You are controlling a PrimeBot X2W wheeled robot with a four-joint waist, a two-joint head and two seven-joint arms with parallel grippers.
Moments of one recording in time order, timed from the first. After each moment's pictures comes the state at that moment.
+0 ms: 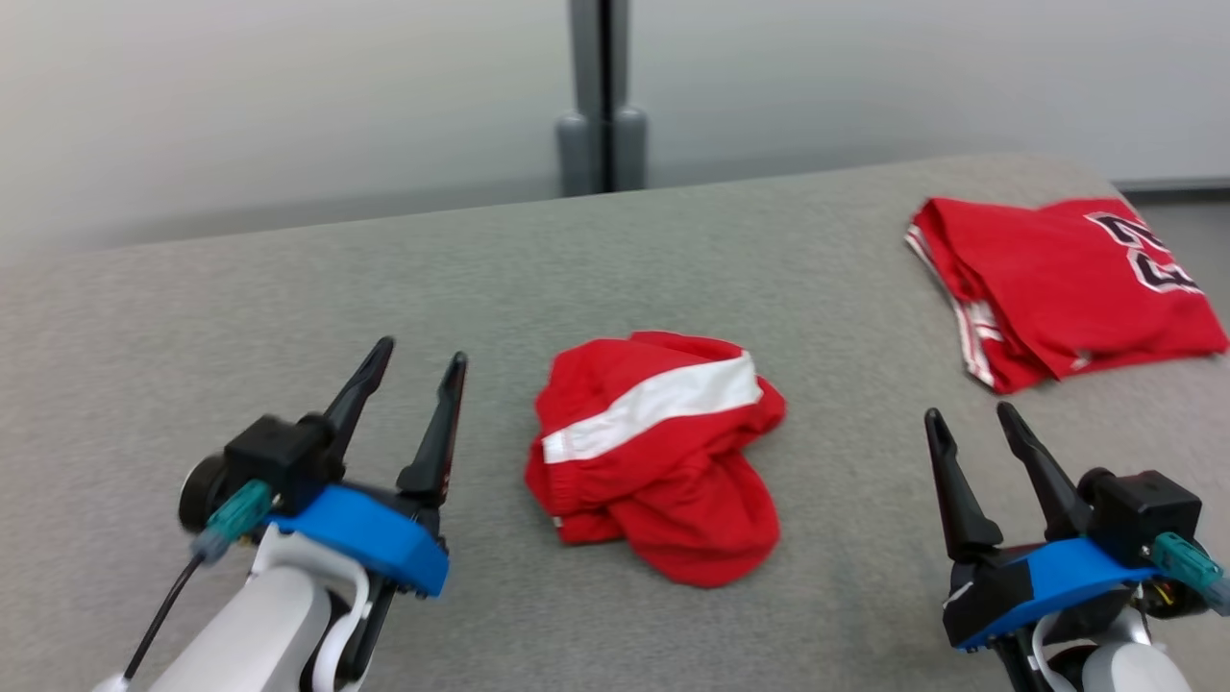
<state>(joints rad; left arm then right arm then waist) -0.39 0.42 -0.65 0.26 -0.68 0.05 -0.24 -0.08 -0.05 -0.02 0.06 0.18 0.13 -0.02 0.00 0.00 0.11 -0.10</state>
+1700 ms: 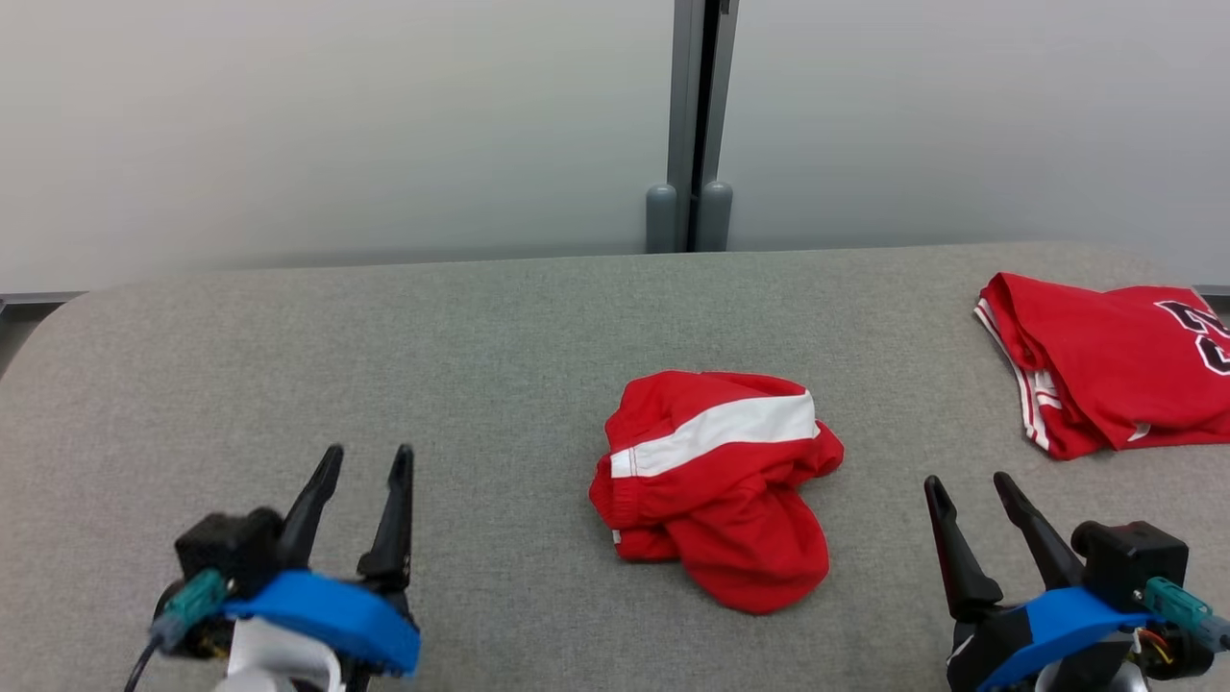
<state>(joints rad) -0.03 0.29 -0.29 0.13 -0.54 -0.01 -0.12 0.01 -0.05 -0.03 0.07 0.20 0.13 0.03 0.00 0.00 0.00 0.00</state>
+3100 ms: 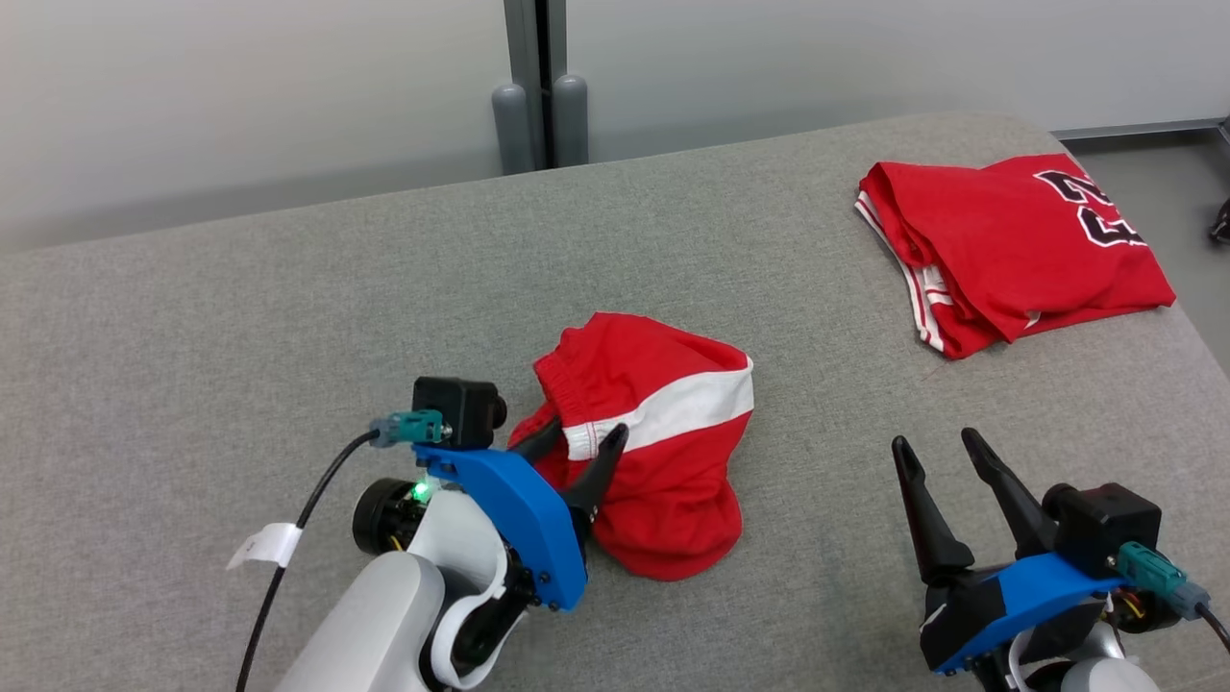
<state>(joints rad) -0.36 0.13 -0.50 0.27 -0.70 -0.08 0.34 -0.05 -0.05 0.02 0.06 0.19 0.13 0.03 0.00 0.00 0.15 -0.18</state>
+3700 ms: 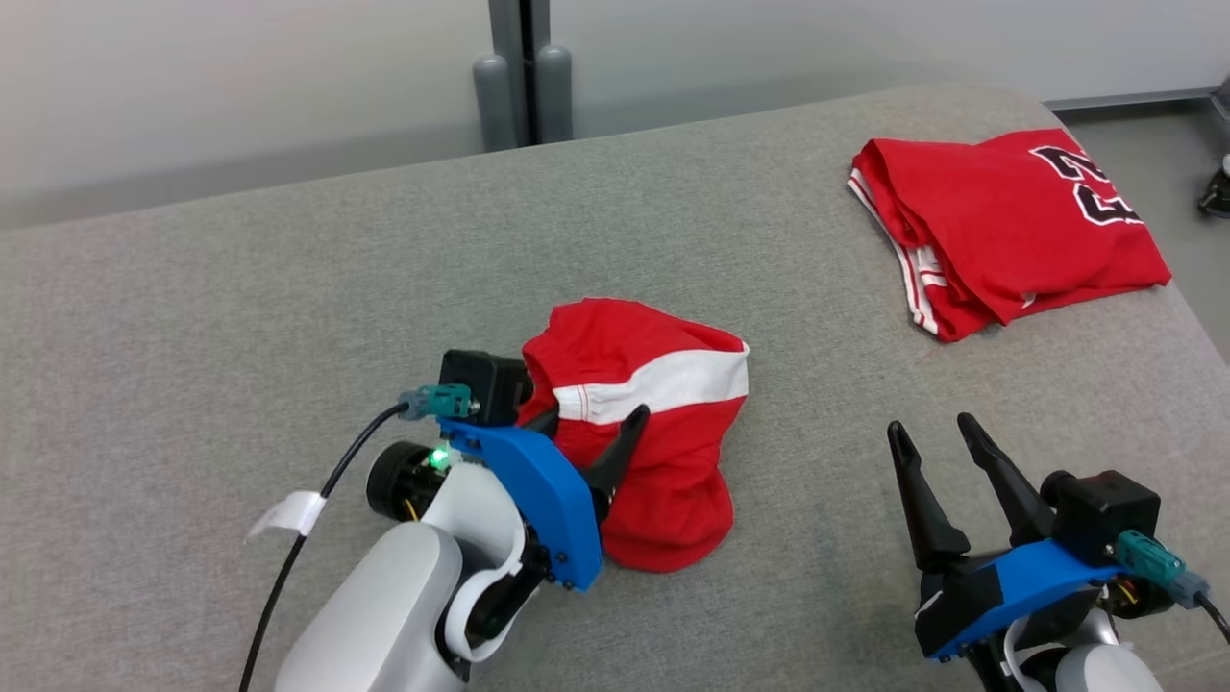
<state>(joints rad) -0.40 0.14 -0.56 0.25 -0.67 -0.08 0.36 -0.08 -0.05 0.03 0.06 0.20 0.13 0.02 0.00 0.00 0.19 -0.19</state>
